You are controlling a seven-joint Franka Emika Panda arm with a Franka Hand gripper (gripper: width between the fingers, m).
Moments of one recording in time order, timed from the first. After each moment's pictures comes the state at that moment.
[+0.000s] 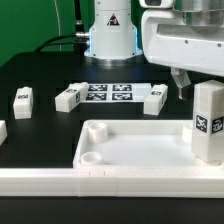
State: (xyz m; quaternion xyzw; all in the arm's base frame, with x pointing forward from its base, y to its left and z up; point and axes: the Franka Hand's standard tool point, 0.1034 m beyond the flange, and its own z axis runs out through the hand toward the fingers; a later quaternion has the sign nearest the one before) arm 0.665 0.094 0.113 -0.91 0.41 0.01 0.05
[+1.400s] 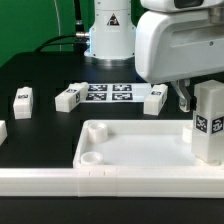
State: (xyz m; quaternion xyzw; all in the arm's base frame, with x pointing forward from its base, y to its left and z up) arm 0.665 0.099 0.113 -0.98 -0.17 -0.02 0.03
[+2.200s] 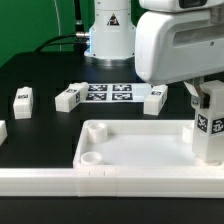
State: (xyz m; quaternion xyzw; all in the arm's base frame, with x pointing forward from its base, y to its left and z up) arm 0.665 0.097 0.113 -0.99 -0.17 -0.02 0.03
